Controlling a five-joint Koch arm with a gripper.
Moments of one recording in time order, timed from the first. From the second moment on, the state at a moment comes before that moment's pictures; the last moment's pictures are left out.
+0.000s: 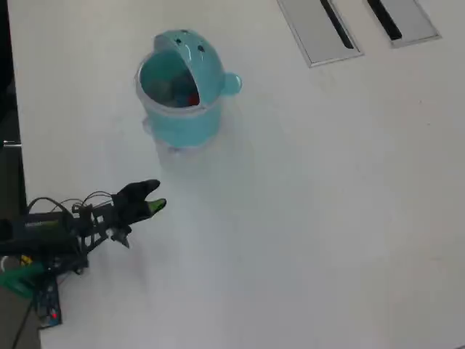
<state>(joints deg) -3.0 131.2 157.4 -24.7 -17.1</state>
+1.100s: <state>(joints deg) 4.7 131.1 177.5 -33.3 0.6</state>
